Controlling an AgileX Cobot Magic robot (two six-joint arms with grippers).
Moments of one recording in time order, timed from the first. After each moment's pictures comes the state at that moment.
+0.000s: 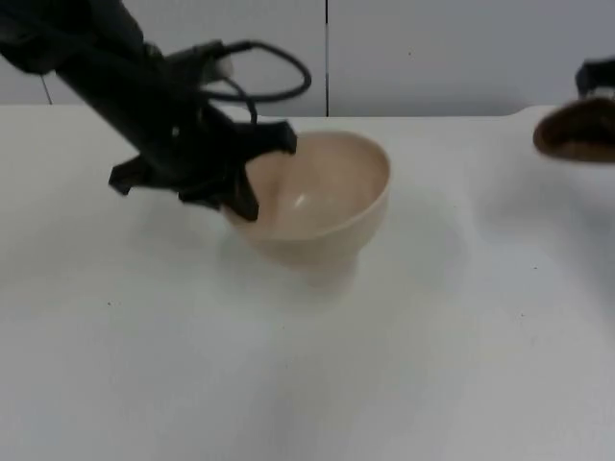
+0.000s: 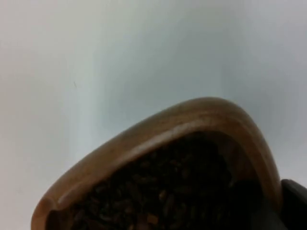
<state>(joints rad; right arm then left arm) 0.17 1.85 -1.33 -0.08 0.66 0.21 -0.31 2.03 -1.29 -0.58 0.57 0.23</state>
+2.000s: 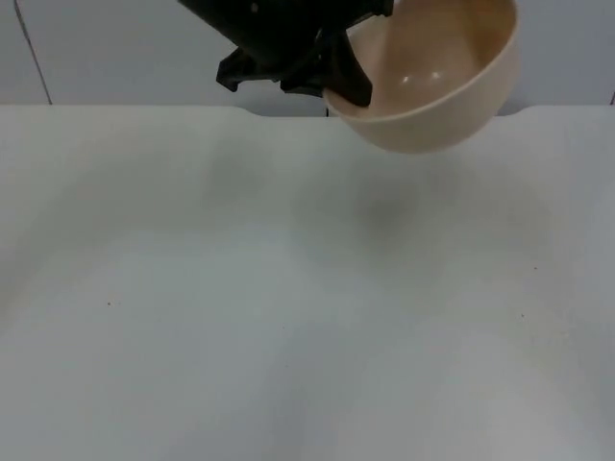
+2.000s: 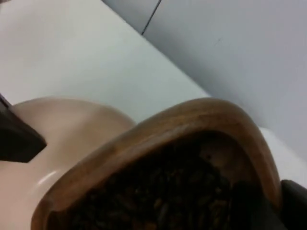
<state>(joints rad) 0.58 1.78 -1.76 -0.40 0.92 -0.05 -0.38 2.07 -1.59 -0.86 0.74 0.46</state>
